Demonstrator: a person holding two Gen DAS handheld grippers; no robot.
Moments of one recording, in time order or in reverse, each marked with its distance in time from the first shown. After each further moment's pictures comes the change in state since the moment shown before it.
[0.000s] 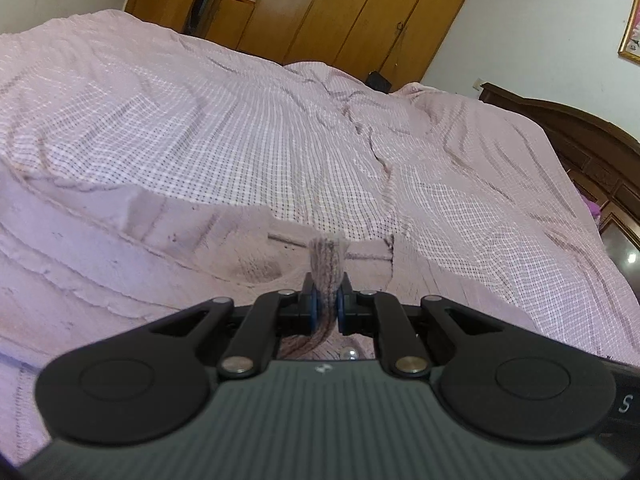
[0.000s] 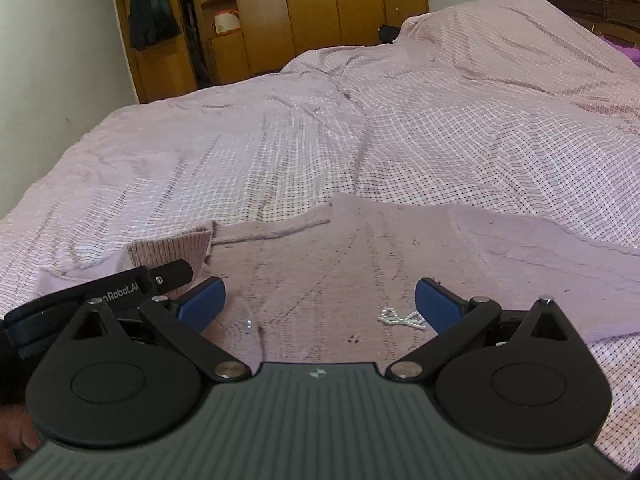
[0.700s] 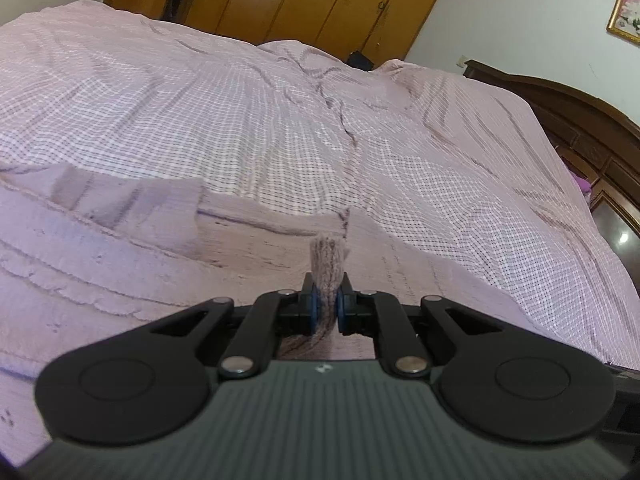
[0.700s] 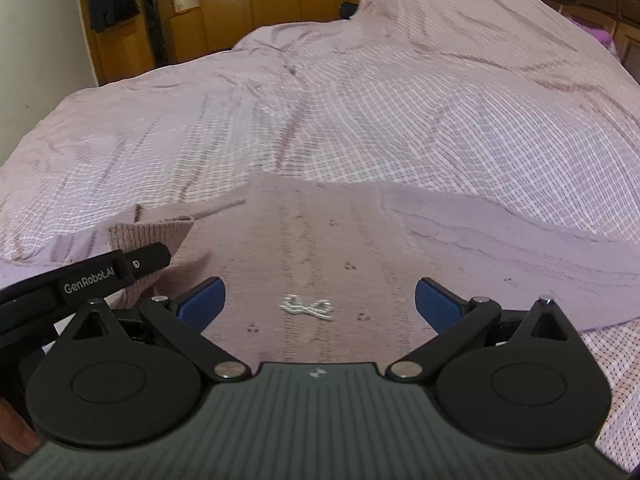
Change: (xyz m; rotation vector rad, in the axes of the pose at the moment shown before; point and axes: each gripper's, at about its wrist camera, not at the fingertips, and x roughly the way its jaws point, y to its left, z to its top) left arm 0.034 -0.047 -0.014 0.032 0.053 -0.036; right arm 0.018 -0.057 0.000 0.038 0.073 -0.121
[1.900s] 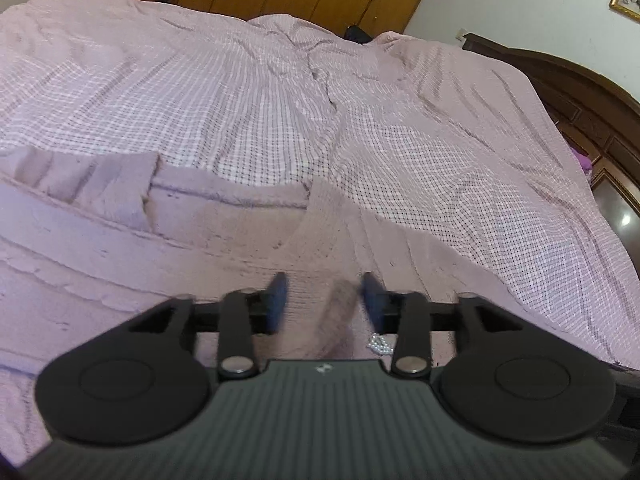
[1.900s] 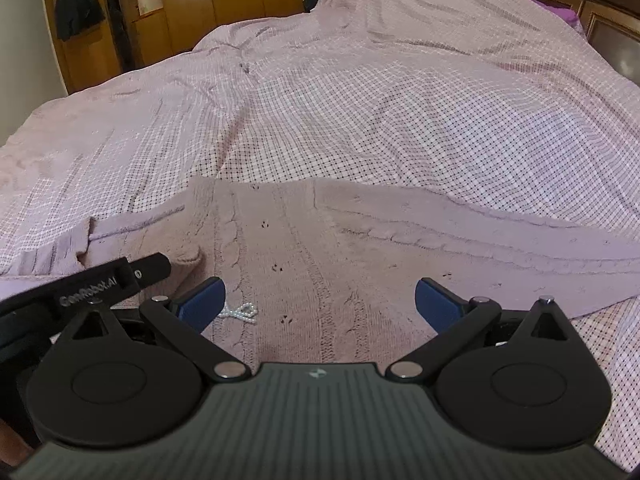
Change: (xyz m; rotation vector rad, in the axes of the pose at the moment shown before) left arm 0.018 -0.032 -0.004 0.006 0.077 0.009; right arm -0.003 -0.037 0.006 0.053 0.013 -0.078
